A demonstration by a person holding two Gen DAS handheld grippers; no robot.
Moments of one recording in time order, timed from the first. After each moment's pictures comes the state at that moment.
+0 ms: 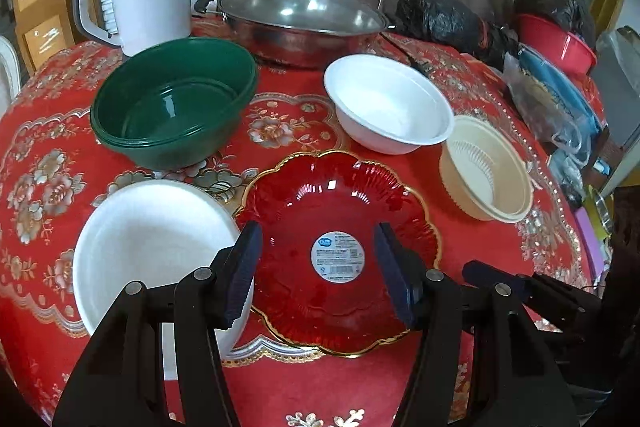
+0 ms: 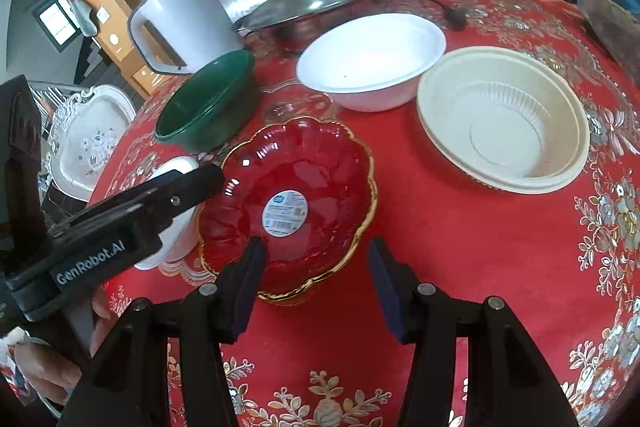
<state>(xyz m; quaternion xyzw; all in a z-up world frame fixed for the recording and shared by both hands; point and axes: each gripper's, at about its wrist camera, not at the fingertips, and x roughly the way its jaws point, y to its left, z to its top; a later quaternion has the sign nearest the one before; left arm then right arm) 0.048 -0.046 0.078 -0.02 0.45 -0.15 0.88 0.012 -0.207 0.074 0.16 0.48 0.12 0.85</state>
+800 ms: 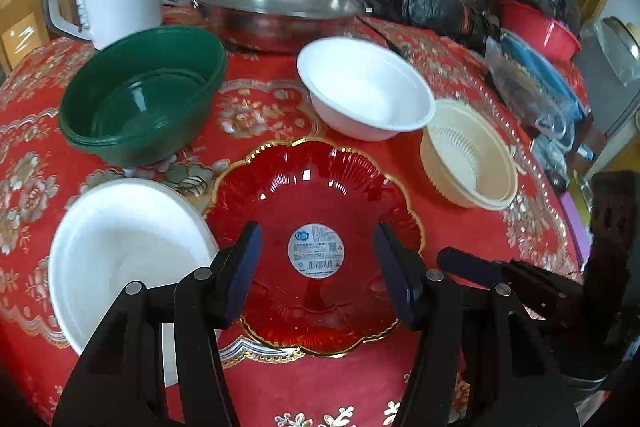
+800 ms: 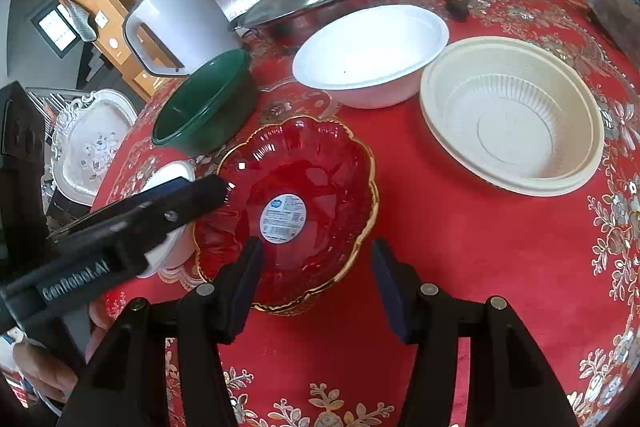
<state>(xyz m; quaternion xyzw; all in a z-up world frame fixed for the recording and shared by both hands) 0.057 -0.052 0.071 -0.02 0.48 -0.19 0.86 0.020 -0.211 0.067 0.18 0.49 0.12 0.85</state>
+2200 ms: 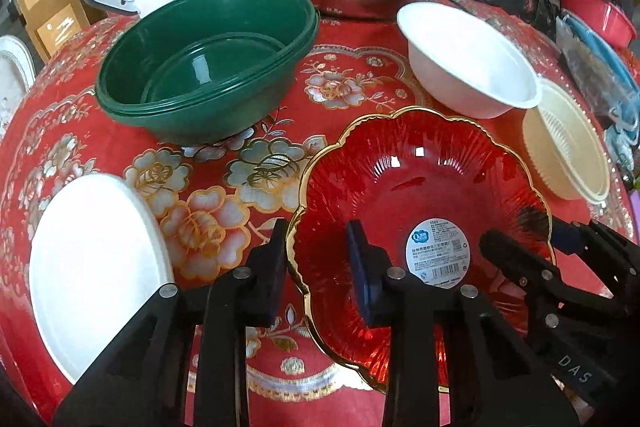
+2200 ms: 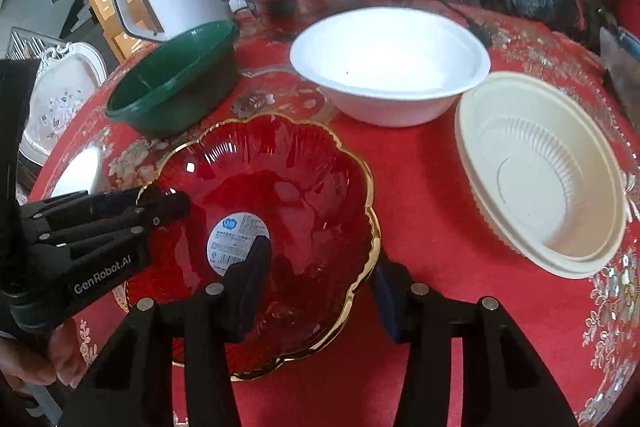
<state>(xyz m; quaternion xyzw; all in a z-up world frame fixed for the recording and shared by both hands) 0.080 -0.025 0.036 0.03 0.50 -0.10 0.86 0.051 -0.183 0.049 0.06 0.48 0.09 0.87</state>
